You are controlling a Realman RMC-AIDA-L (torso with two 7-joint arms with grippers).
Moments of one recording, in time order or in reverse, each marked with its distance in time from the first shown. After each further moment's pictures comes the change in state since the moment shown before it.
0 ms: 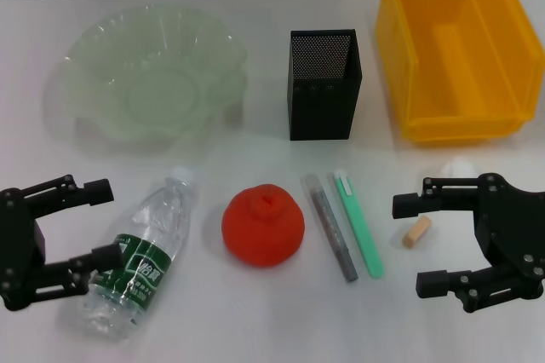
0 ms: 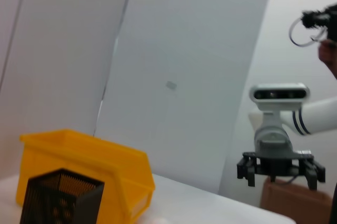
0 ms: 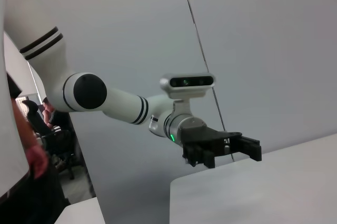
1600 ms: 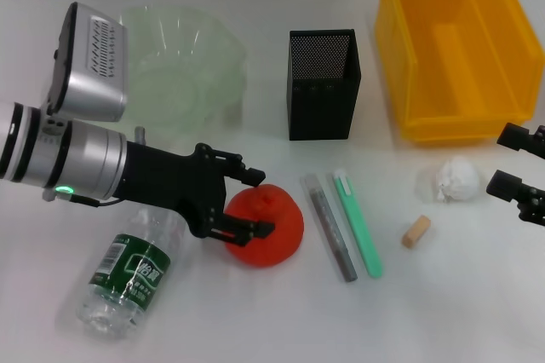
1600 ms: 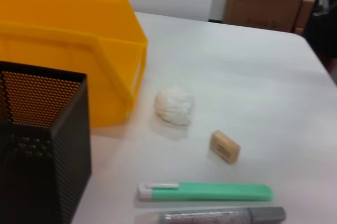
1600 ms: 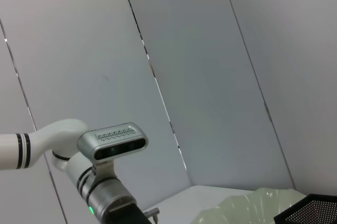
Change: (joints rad) left arm -0.350 -0.114 0.454 0.157 0.230 -0.521 -0.280; right arm -0.180 0.009 0.389 0.065 0.007 0.100 -0.059
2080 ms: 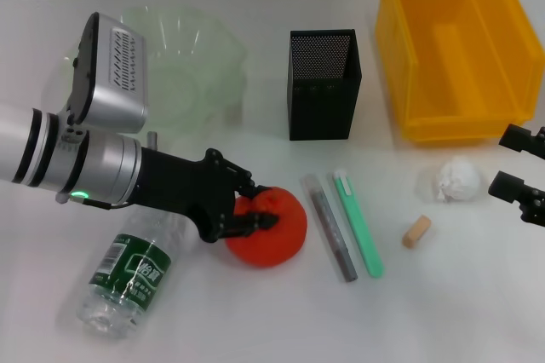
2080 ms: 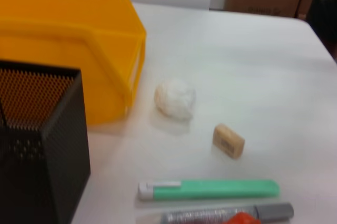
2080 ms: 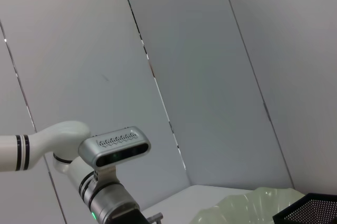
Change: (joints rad) left arm 0.004 0.000 0.085 -0.008 -0.036 -0.059 0.011; right arm -0.004 -0.001 0.001 0.000 0.000 -0.001 0.000
